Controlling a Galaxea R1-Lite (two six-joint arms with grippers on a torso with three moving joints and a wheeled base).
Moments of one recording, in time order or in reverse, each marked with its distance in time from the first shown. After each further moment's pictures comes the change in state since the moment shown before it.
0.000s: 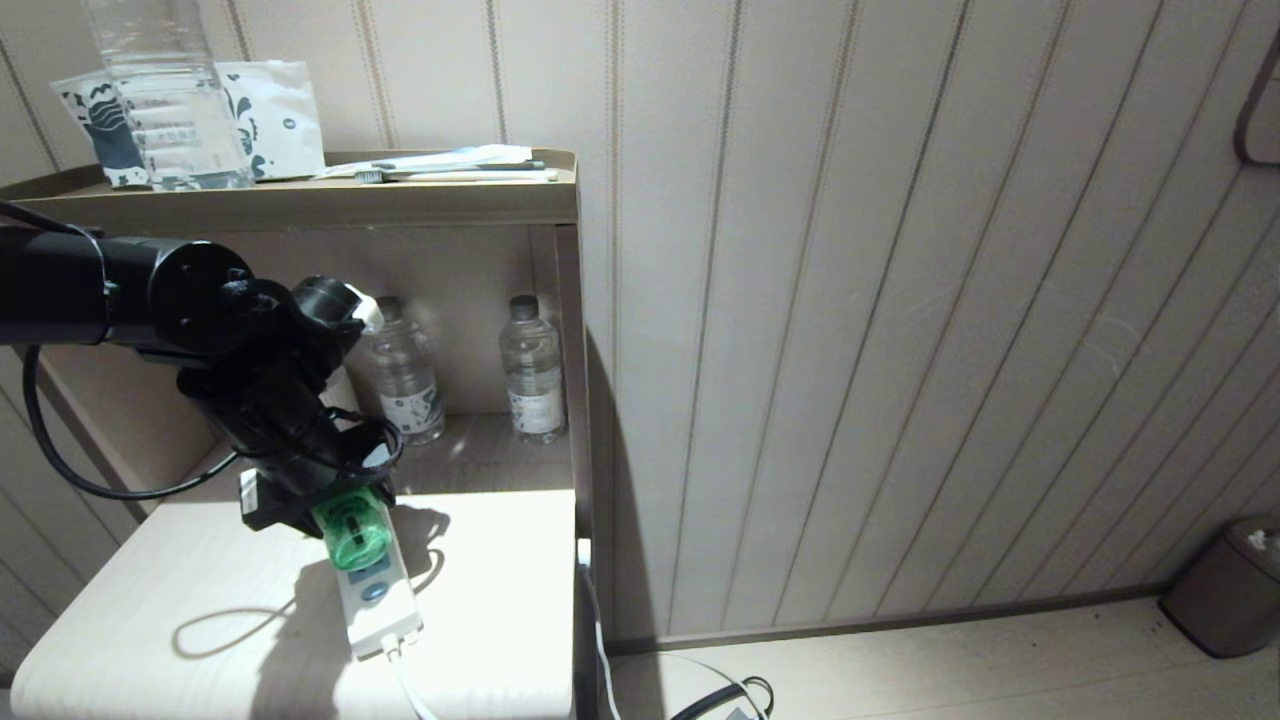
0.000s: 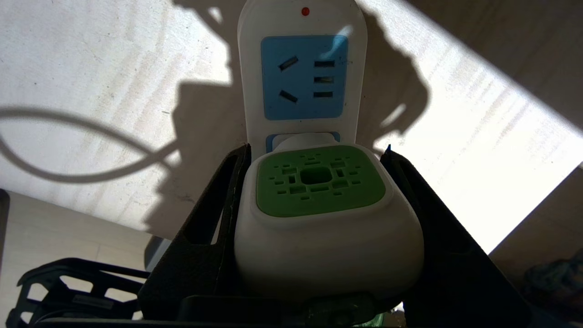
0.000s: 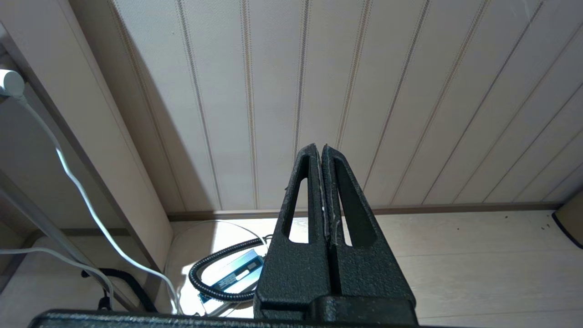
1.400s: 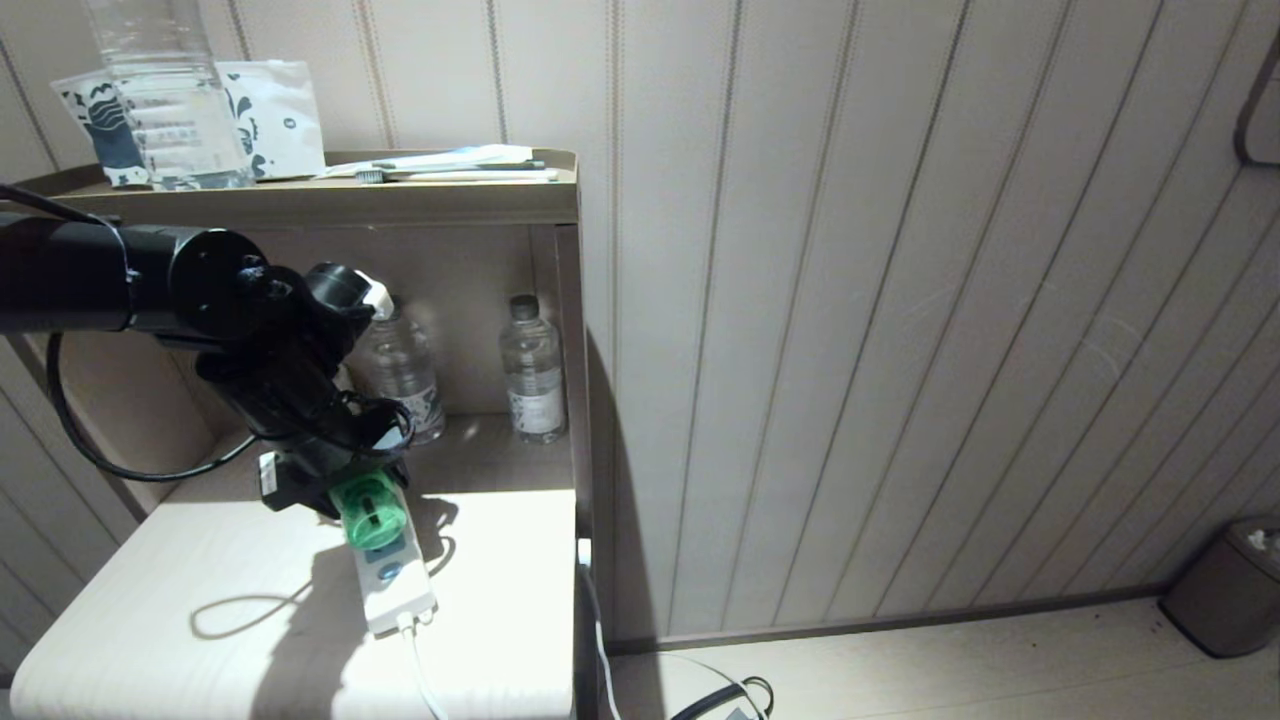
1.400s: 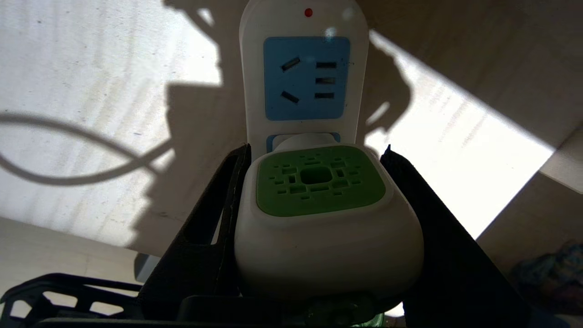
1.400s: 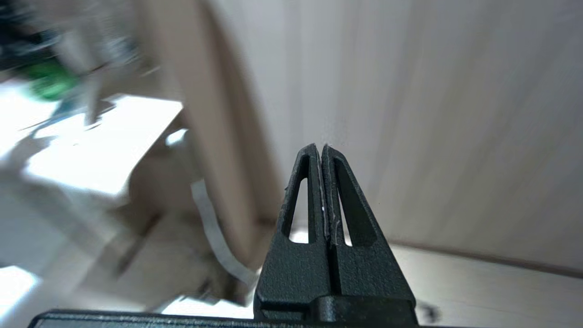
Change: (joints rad) left arm -0.017 0.035 -0.081 0.007 -0.021 0.003; right arm 0.022 0.527 -0.721 0.214 0.314 0.062
